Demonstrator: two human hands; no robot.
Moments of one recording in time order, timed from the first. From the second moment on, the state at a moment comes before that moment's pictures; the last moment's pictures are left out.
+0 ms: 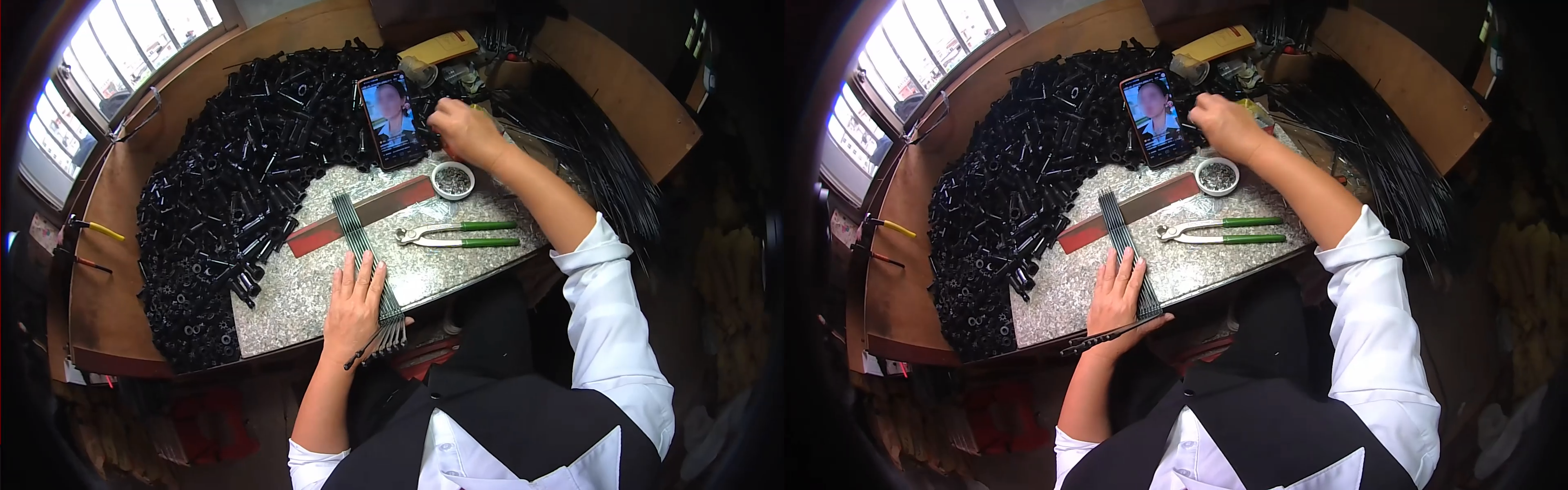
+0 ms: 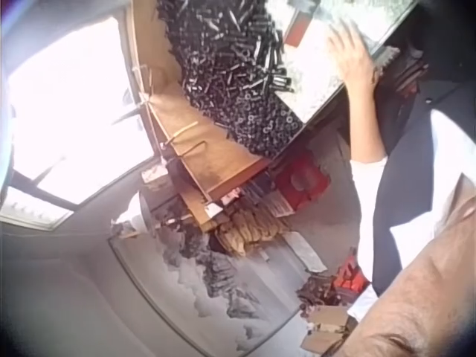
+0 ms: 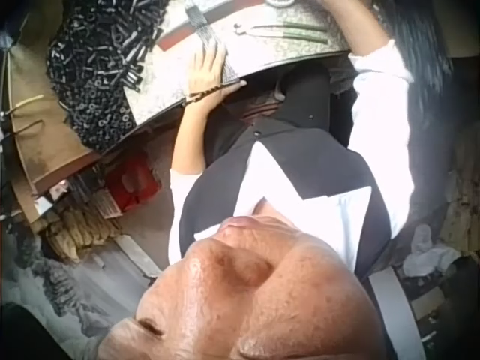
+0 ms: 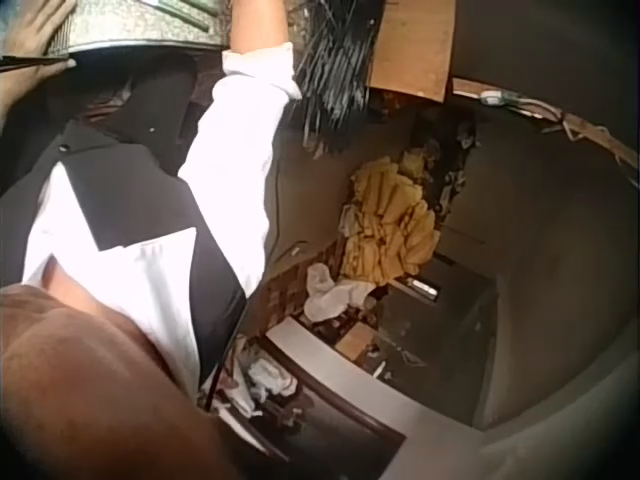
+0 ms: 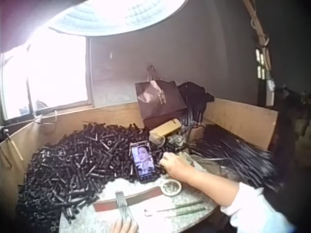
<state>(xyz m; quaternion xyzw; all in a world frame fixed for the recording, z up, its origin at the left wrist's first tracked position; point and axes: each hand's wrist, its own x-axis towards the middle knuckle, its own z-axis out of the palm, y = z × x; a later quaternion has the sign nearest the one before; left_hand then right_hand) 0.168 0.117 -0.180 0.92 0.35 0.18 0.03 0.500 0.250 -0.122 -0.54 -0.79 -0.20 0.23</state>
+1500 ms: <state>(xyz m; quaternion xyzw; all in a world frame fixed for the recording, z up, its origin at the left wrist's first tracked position) 0.153 0.109 -0.148 0.85 0.22 0.37 0.32 0.465 0.131 -0.076 -0.49 -0.81 -0.04 0.33</state>
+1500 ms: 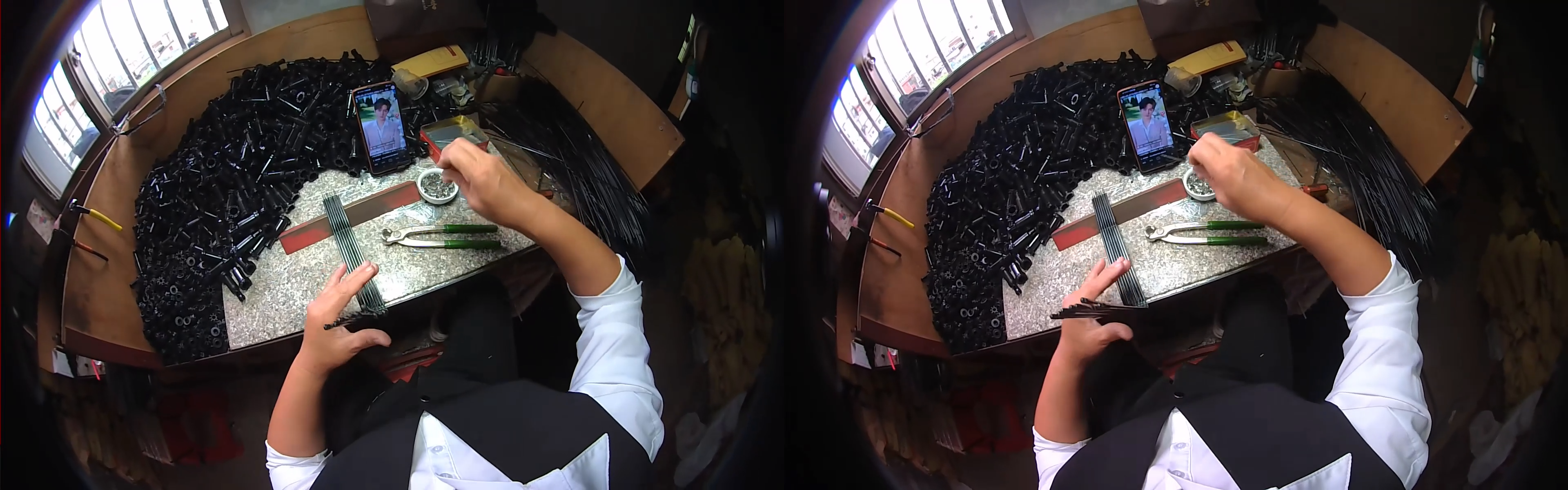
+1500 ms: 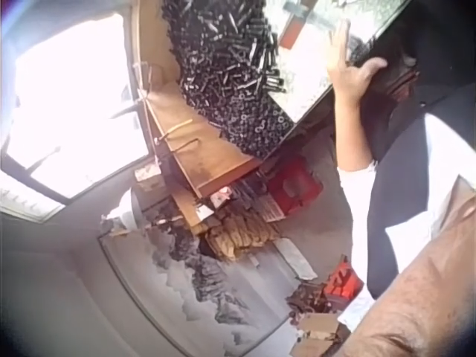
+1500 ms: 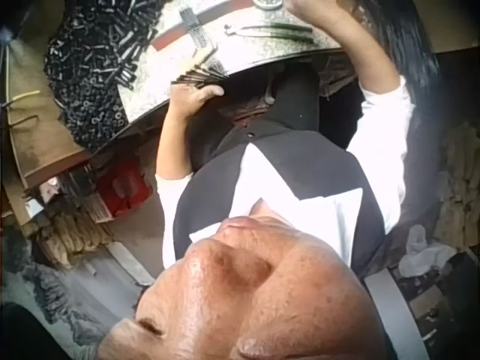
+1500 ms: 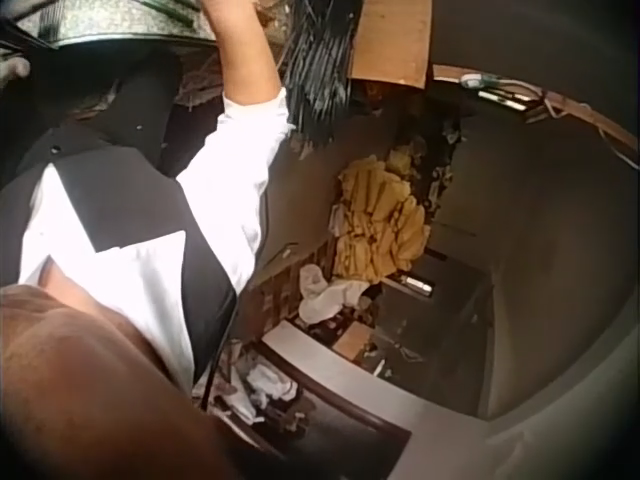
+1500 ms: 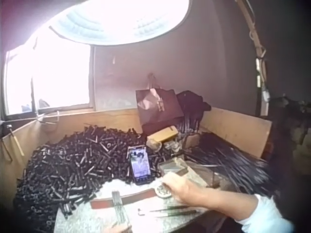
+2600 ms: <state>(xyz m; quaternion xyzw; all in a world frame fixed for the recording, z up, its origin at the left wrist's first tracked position) 0.173 0.073 -0.060 0.79 0.17 0.53 0.27 0.390 0.030 -0.028 -0.29 -0.89 -0.17 0.32</state>
